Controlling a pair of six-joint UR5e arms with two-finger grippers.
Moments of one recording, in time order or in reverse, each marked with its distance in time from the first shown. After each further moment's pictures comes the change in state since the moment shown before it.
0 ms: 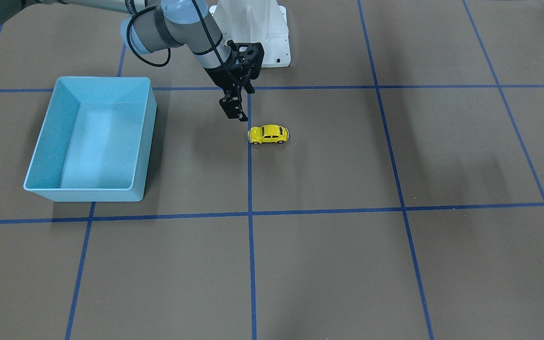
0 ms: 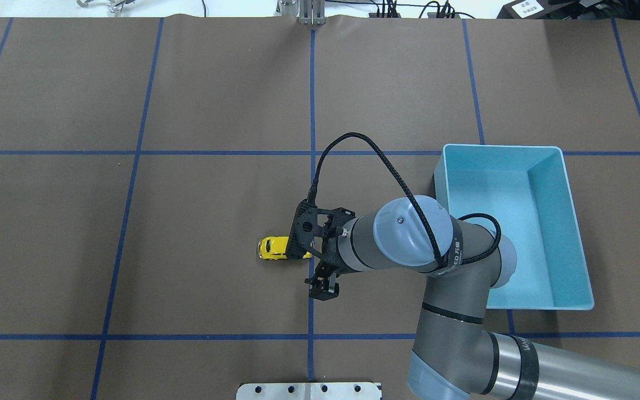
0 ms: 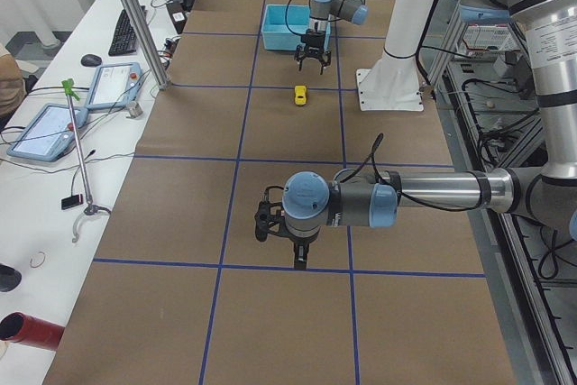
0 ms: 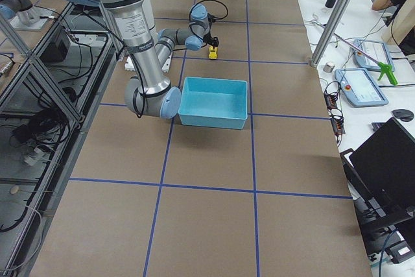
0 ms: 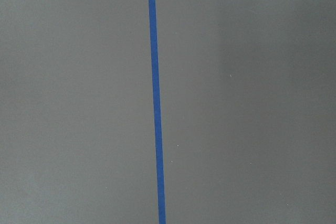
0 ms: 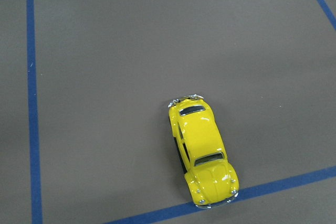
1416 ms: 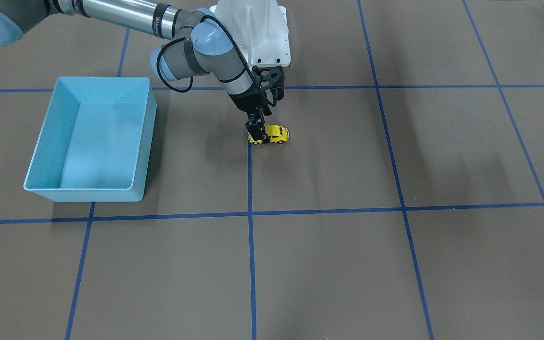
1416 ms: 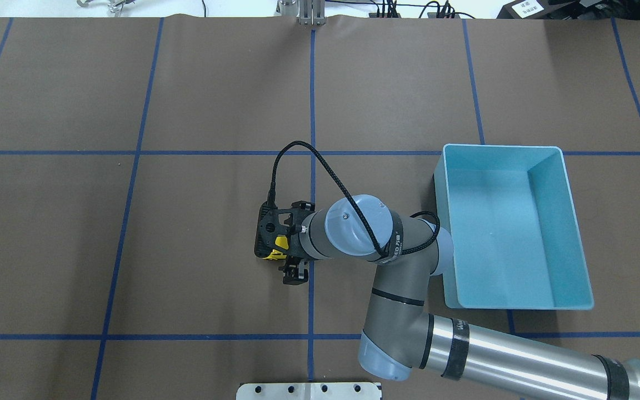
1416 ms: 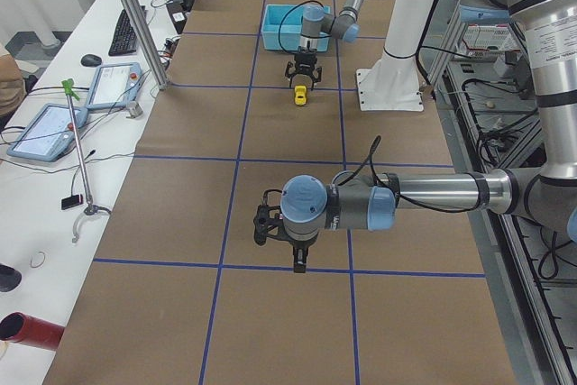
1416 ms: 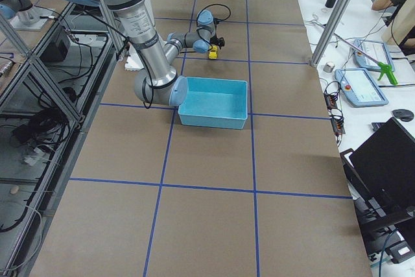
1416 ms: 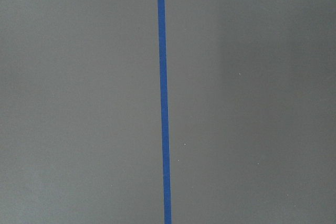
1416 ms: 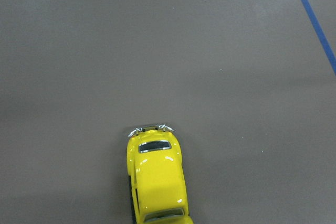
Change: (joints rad) left arm 0.000 -0.009 0.017 0.000 0.005 0.001; right arm 0.015 0.128 -0.225 0.110 -0.005 -0.150
